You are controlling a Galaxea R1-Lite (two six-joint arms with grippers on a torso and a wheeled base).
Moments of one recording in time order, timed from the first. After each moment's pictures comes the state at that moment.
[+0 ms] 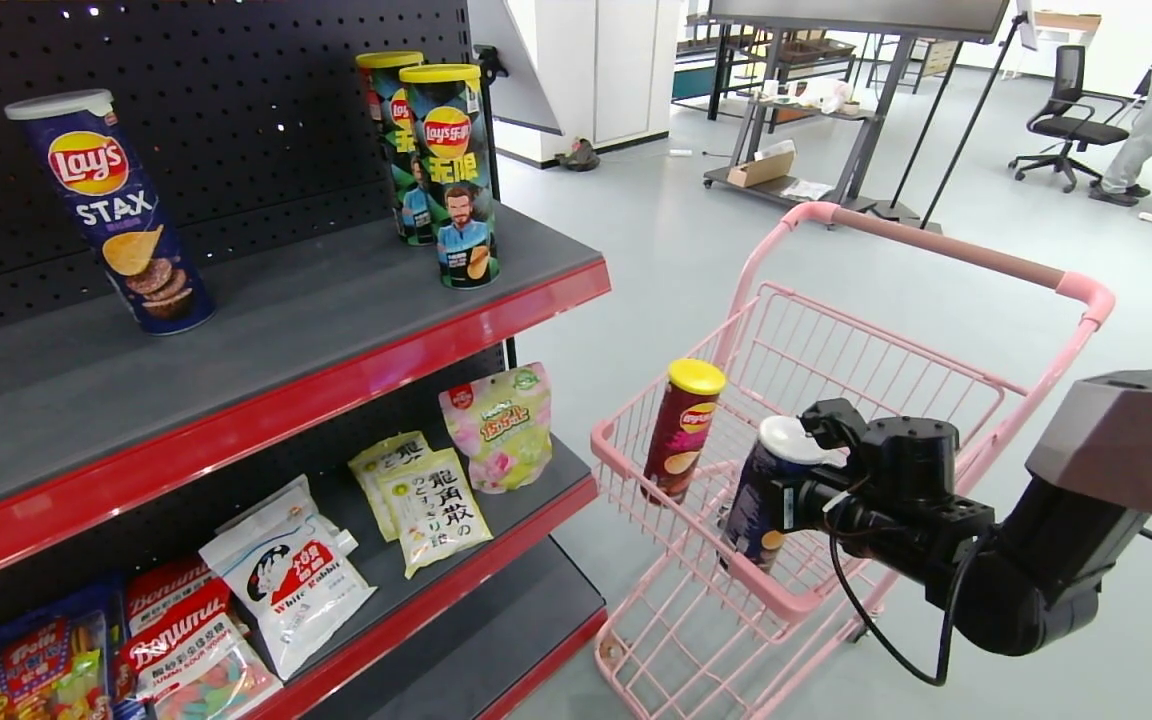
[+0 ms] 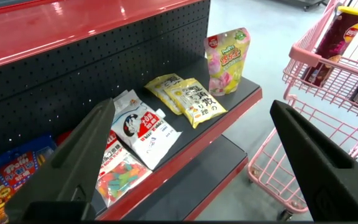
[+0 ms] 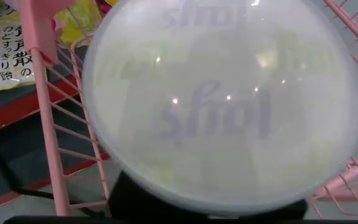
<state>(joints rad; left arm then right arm) 0.00 0.00 0.00 0.01 -0.06 0.01 0.28 2.19 -0.58 -1.18 0.04 0.05</state>
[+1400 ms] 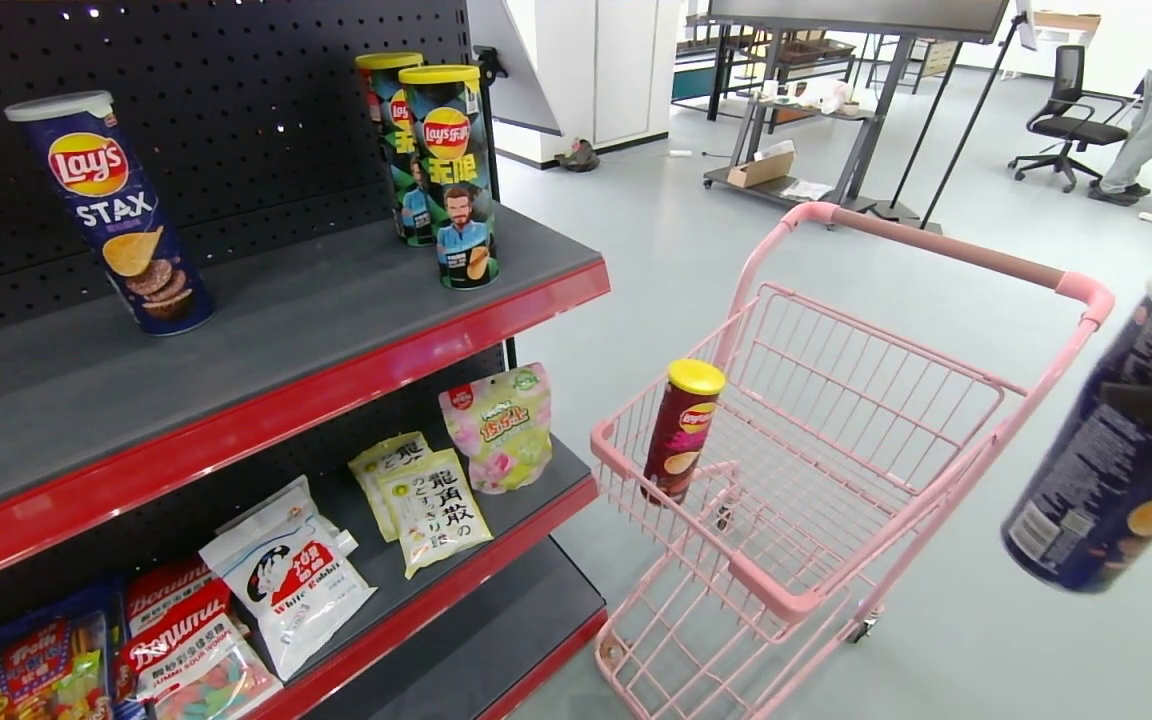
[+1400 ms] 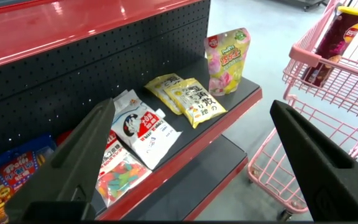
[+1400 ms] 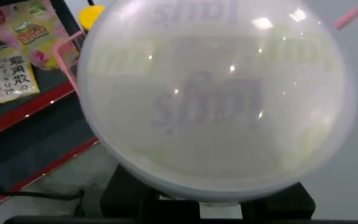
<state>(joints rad) 0.00 0.00 0.00 0.01 -0.06 0.01 0.23 1.05 -0.87 0.21 -0.20 0.00</state>
